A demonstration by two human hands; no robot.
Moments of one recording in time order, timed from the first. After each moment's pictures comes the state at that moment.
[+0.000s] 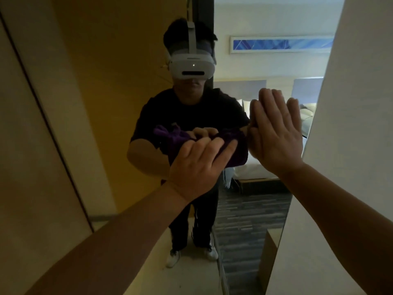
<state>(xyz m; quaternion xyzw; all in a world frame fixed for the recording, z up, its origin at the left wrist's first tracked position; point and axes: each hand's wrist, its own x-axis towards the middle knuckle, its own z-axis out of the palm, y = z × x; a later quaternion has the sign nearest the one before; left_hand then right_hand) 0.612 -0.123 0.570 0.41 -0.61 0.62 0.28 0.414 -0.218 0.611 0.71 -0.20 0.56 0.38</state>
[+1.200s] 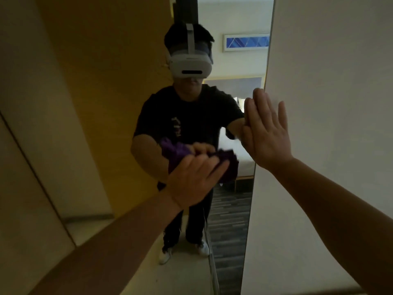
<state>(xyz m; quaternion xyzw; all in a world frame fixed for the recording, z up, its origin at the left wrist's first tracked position) 0.543 -0.143 0.534 0.38 -0.70 0.56 0.22 0.332 -0.246 0.600 0.76 -0.28 0.49 0.33</state>
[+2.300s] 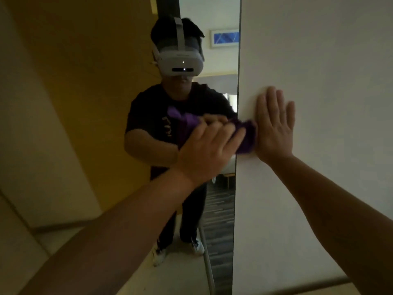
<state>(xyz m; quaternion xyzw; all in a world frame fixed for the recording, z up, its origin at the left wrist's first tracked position) 0.467 -0.183 0.592 0.36 -0.67 0.60 0.24 0.283 -0.288 0.583 0.73 -0.40 0.48 0.28</state>
